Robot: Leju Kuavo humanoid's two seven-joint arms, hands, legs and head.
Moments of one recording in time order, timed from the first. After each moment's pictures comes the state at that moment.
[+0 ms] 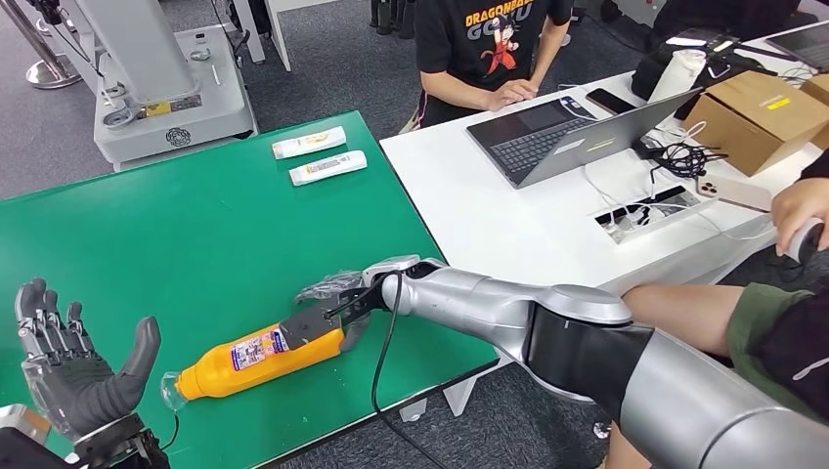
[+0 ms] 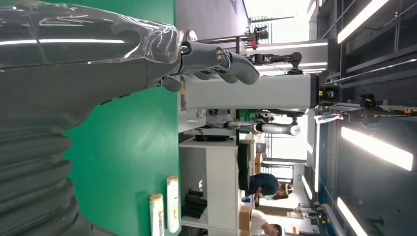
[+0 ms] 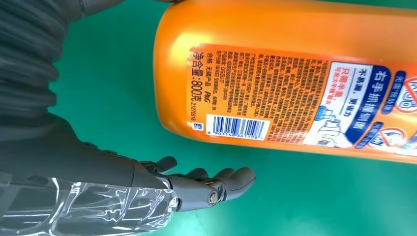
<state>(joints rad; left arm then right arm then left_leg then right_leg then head) -0.22 -0.15 -0.44 -1.47 -0.03 0.27 -0.39 -0.90 -0.14 1.17 -0.67 0.19 0.27 -0.21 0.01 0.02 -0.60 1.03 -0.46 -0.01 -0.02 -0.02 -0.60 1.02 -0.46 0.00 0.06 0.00</state>
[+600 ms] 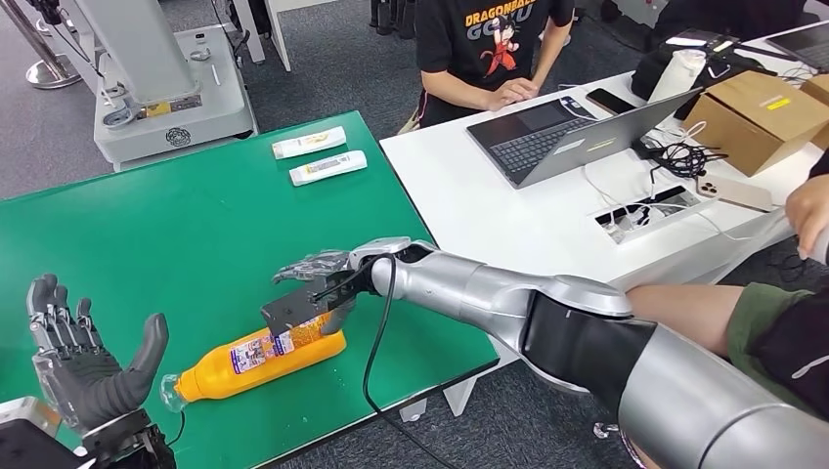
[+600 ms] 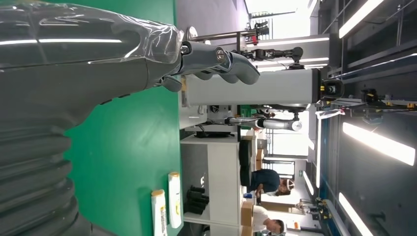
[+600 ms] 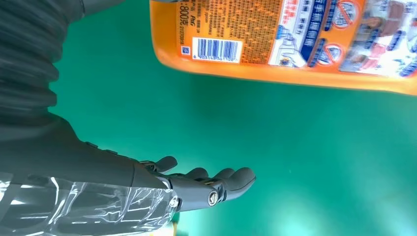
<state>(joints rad) -0.24 -0.16 -0.45 -1.44 -0.03 0.26 -0.40 -0.94 -0.14 1.11 -0.75 0.22 0.29 -0.21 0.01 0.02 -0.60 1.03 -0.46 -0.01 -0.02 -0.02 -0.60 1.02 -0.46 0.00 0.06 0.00</state>
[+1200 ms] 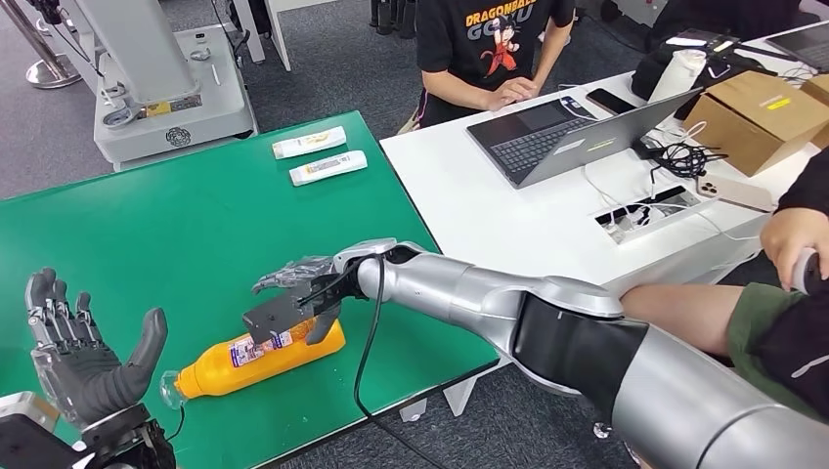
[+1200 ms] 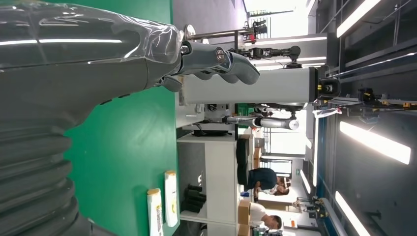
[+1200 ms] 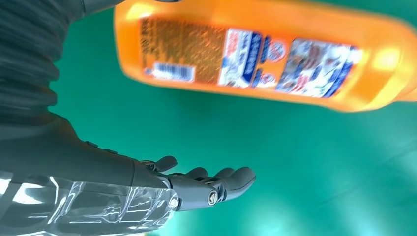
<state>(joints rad) -0.25 -0.16 -0.46 -1.43 -0.02 0.26 -0.40 -0.95 -0.10 1.10 -0.76 0.20 0.34 -0.24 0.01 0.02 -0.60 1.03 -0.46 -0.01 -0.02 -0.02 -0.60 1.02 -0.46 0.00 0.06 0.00</state>
